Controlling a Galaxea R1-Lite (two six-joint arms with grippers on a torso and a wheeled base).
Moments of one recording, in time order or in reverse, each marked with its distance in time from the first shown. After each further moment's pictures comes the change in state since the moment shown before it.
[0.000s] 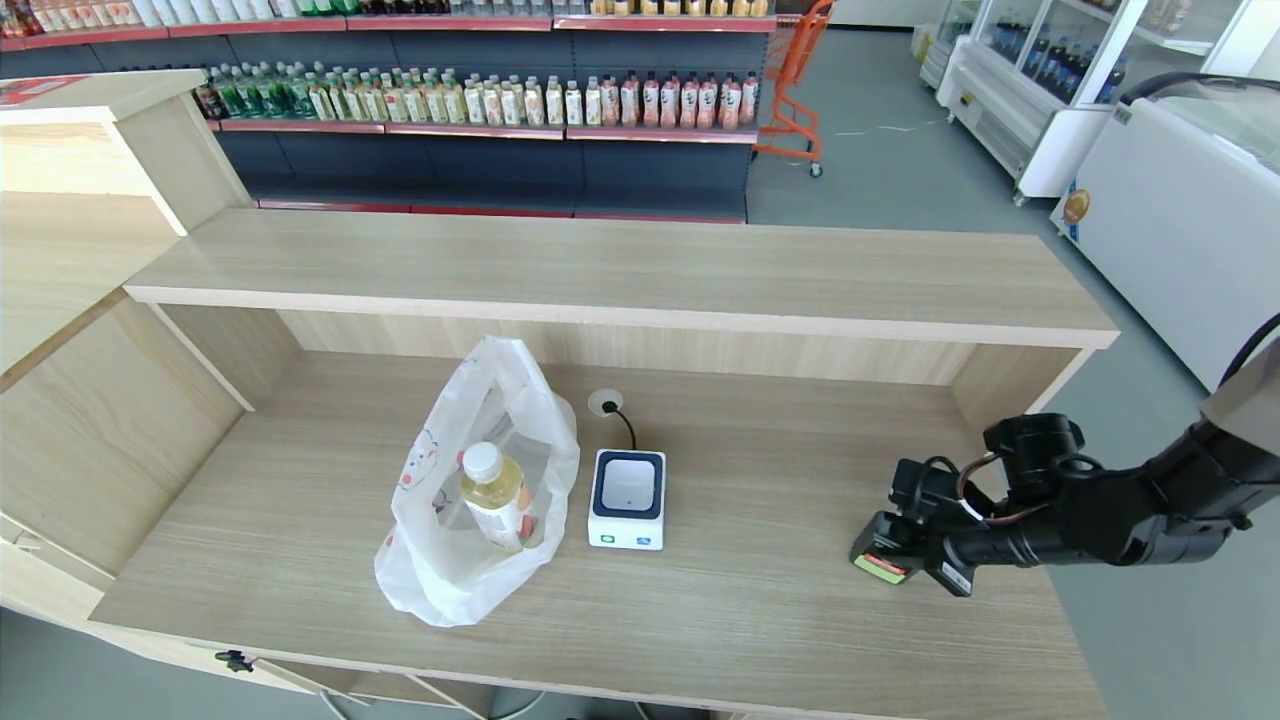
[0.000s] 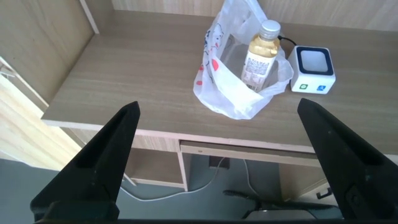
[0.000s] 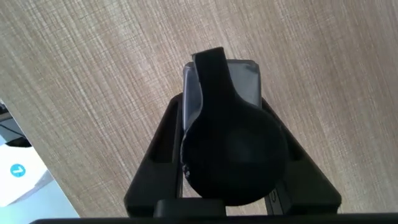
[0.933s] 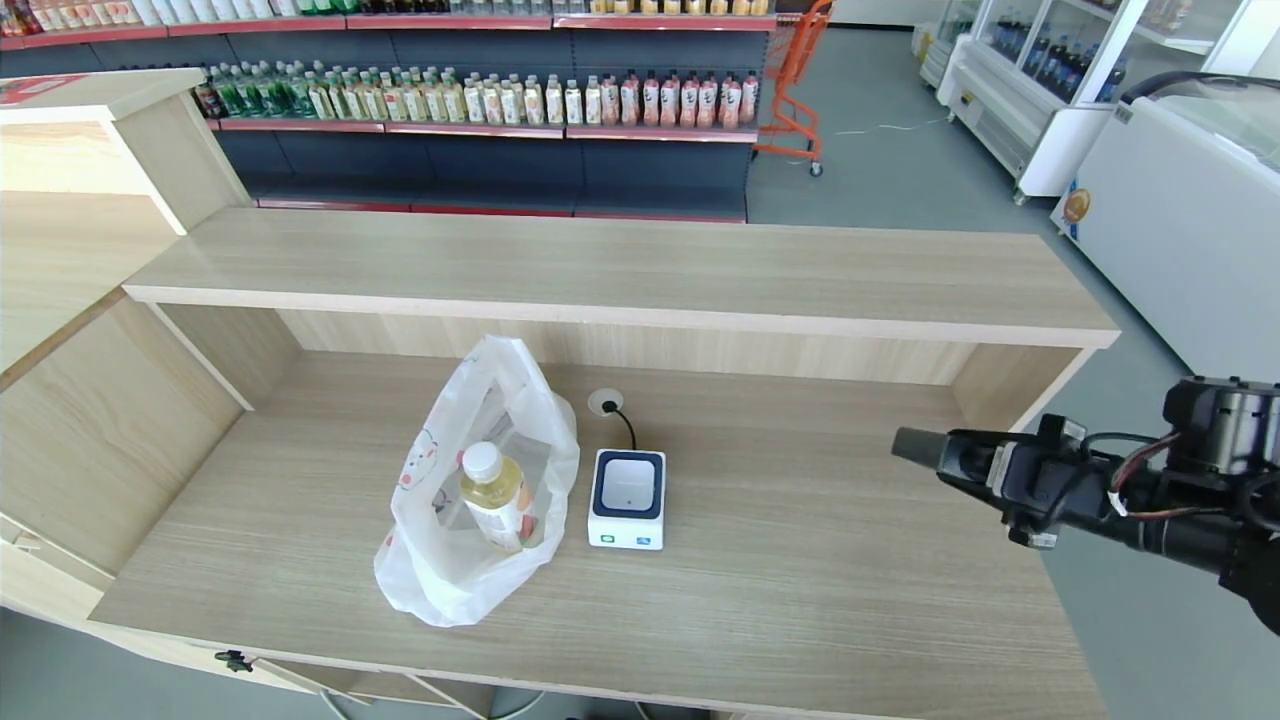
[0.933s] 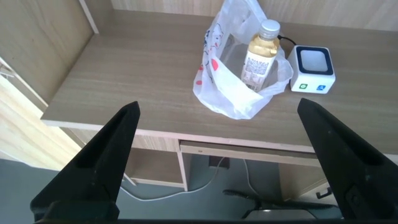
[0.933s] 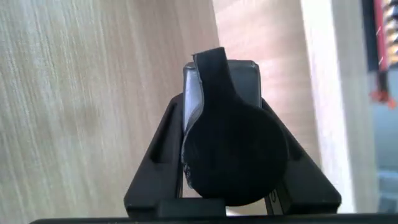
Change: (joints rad) left arm 0.000 0.000 0.000 0.000 0.000 0.000; right arm -0.044 -0.398 0.344 -0.481 0.123 -0.319
